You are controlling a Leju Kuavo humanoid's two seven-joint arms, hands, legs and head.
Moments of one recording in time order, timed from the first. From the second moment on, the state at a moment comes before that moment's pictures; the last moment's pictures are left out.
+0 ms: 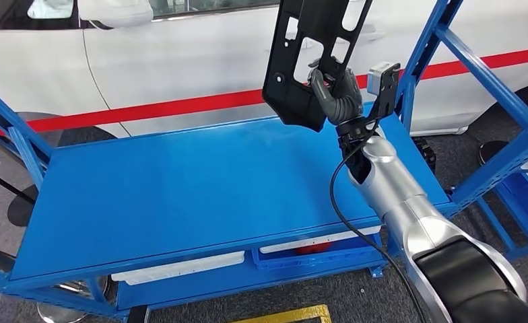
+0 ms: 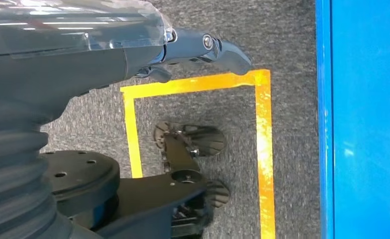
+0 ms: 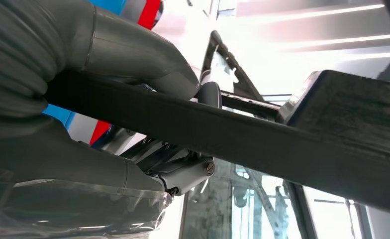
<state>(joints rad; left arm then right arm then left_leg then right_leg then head) -0.19 -0.08 -0.95 -0.18 1.05 0.24 -0.38 -0.98 -0.06 0.49 -0.81 -0.46 0.10 -0.49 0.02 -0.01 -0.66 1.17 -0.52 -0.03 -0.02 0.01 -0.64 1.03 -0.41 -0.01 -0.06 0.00</state>
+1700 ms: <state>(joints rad) -0.18 -0.08 -0.95 -0.18 1.02 0.30 -0.36 -1.10 0.07 0.48 -0.59 -0.45 0.19 -0.46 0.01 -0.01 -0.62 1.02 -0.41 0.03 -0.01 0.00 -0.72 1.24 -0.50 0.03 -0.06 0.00</state>
